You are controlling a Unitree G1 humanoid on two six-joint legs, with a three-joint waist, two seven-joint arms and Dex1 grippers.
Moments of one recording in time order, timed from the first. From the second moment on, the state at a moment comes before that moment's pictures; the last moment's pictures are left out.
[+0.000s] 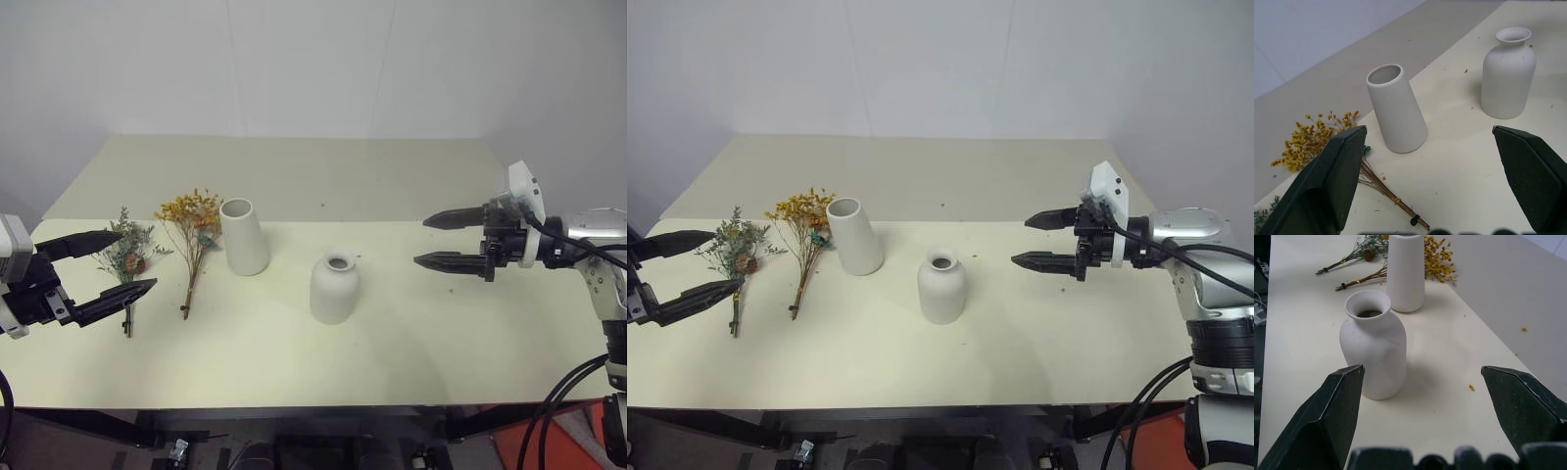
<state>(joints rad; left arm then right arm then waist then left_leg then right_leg) 0.07 1.00 0.81 -0.38 -0.71 0.57 -1.10 -0.70 -0.90 -0.05 0.05 0.49 0.55 1.29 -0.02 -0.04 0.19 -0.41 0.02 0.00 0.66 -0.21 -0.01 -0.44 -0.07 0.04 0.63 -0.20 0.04</state>
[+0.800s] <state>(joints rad) -0.11 1.13 0.65 -0.32 -0.70 0.86 -0.87 -0.71 -0.89 -0.06 0.03 0.51 0.56 1.28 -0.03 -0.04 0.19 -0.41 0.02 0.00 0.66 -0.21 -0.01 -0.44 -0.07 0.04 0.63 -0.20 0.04</state>
